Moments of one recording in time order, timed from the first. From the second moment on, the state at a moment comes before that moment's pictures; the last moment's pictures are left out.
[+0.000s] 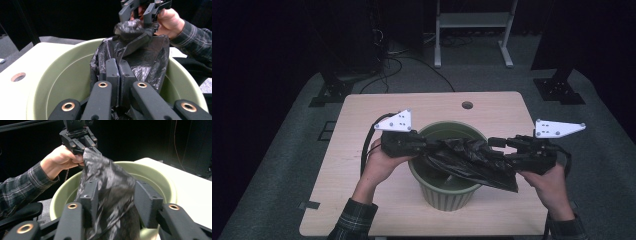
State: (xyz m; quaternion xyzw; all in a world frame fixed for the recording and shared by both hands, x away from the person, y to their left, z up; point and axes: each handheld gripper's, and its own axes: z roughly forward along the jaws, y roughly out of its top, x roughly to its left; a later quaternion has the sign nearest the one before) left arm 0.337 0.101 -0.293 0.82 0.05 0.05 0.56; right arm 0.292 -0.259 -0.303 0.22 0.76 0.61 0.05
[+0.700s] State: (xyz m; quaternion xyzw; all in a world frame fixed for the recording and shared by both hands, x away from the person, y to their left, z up) left arm 0.332 0.087 -0.297 0.84 0.04 0.04 0.54; right arm 0.297 -0.205 -0.289 0.16 0.77 0.62 0.04
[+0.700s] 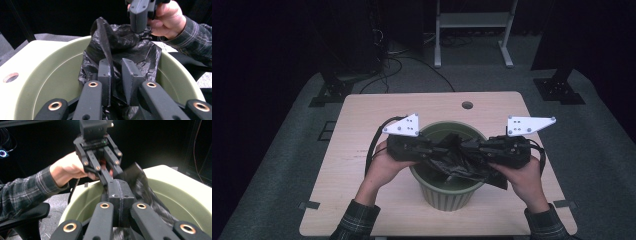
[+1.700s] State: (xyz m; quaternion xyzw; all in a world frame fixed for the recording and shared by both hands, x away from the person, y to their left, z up) left arm 0.326 0.101 -0.298 0.84 0.04 0.04 0.54; right arm 0.286 -0.292 -0.309 0.25 0.74 0.62 0.06
